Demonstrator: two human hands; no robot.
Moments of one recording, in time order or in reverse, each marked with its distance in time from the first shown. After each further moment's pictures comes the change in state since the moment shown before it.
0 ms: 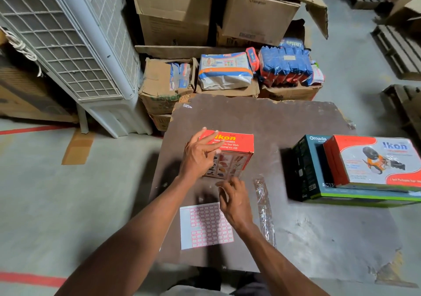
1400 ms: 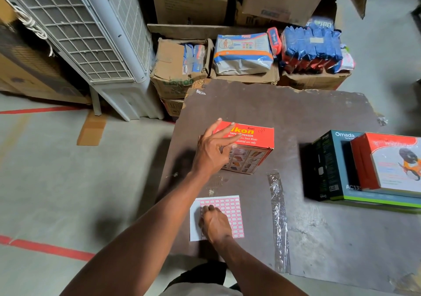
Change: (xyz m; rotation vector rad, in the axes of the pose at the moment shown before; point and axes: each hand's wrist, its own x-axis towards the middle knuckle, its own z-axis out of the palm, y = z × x) left_hand -0.003 -0.003 0.005 -0.070 0.024 -0.008; right_hand -0.033 -0.043 0.094 -0.191 -0.706 0.112
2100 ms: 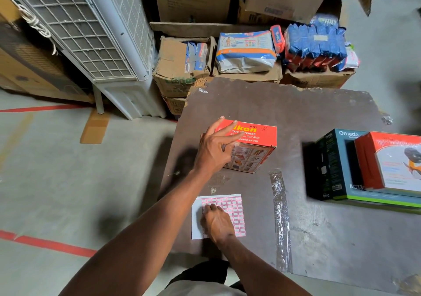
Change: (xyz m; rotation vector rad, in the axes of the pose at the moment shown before) left_hand 0.000 -0.002 0.001 -0.020 -0.002 0.006; right_hand -0.002 0.005 0.003 -0.064 0.013 -0.057
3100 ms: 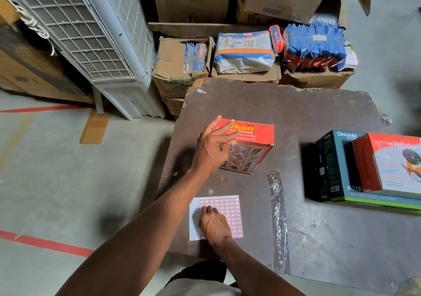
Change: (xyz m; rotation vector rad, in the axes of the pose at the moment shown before) left_hand 0.007 0.000 0.002 0.022 0.002 -0.026; right_hand 0.000 0.001 0.007 -0.090 -0.043 -0.033
